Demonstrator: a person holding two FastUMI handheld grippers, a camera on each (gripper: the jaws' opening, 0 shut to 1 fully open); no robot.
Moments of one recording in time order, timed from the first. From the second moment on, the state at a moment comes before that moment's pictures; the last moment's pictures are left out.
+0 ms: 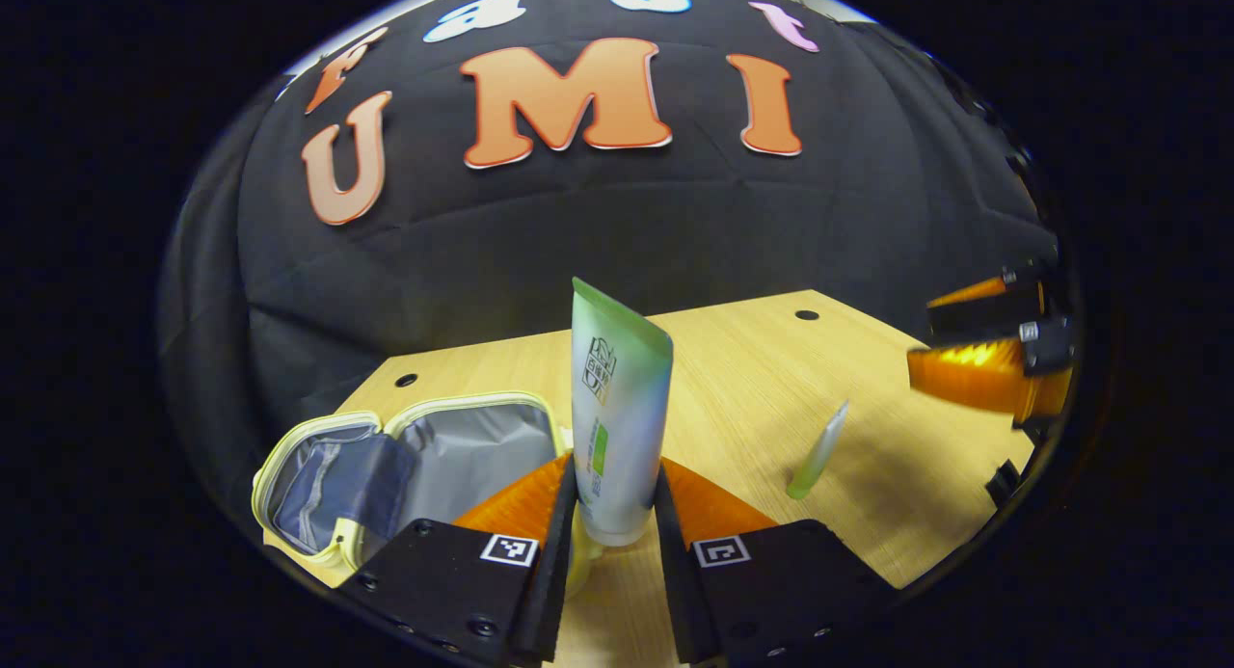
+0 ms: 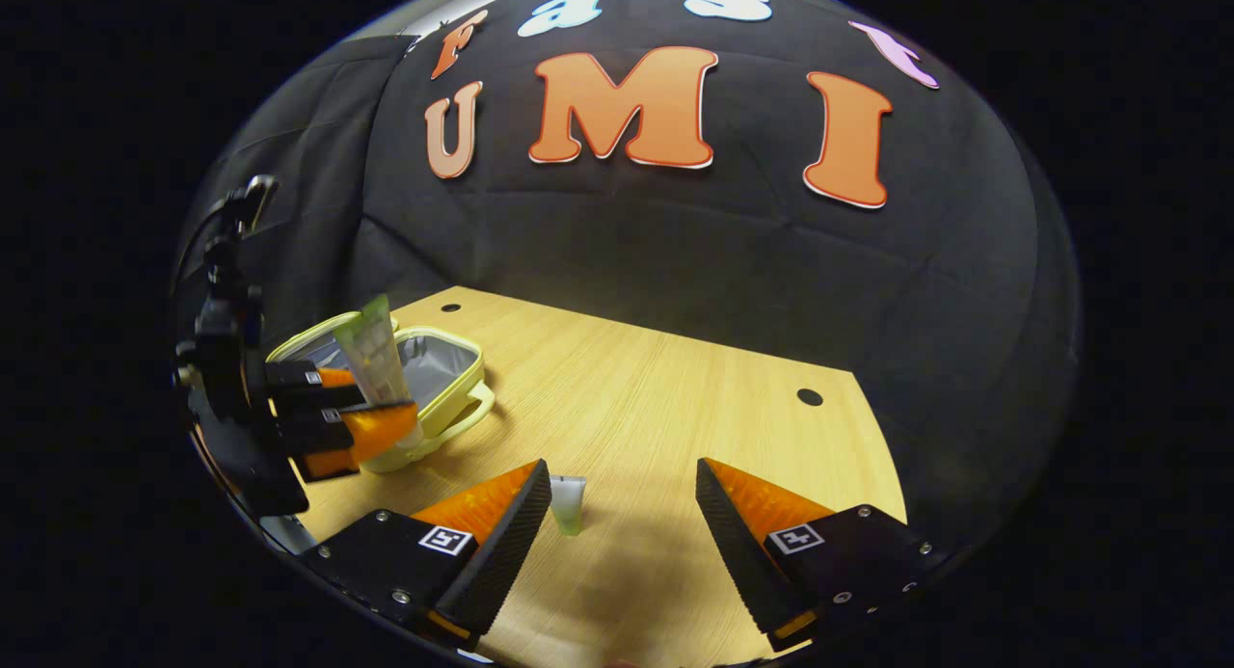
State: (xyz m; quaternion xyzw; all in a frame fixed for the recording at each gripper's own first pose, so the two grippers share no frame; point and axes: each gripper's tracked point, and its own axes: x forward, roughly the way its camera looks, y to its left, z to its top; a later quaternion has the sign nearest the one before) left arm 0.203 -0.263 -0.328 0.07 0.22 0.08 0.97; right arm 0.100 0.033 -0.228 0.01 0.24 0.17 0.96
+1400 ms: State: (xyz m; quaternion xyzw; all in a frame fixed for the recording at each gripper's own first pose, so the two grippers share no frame) left arm 0.168 -0.081 -0.389 -0.01 0.41 0.15 0.90; right arm 0.119 0.098 -0.348 0.03 0.38 0.15 0.91
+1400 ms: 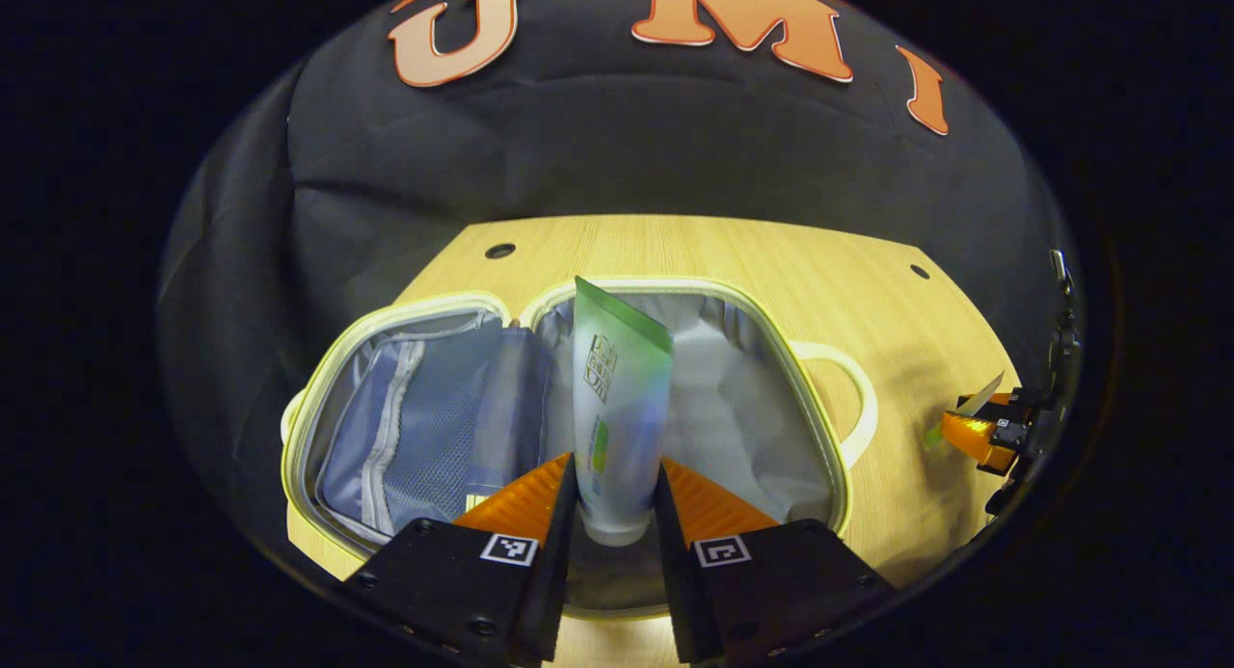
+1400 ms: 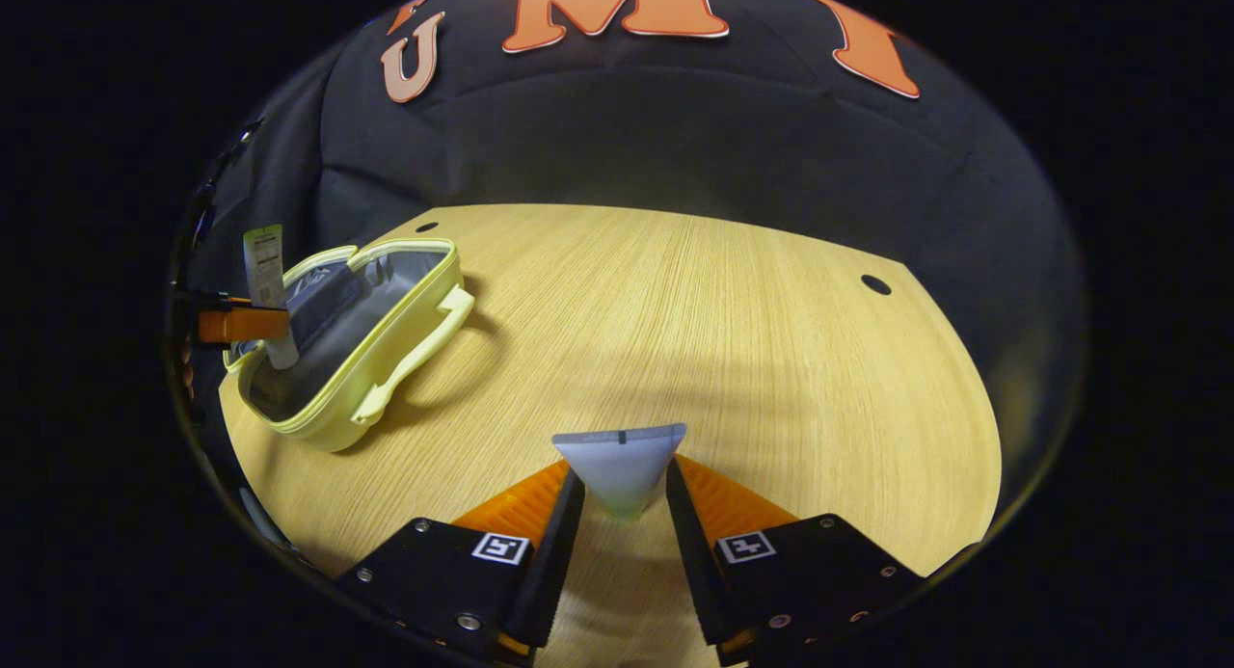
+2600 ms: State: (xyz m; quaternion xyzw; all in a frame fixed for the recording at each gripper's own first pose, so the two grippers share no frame) left arm 0.175 -0.025 -0.342 -0.10 0.33 0.12 0.93; right arm 0.115 0.260 -0.213 0.05 0.37 0.25 0.89
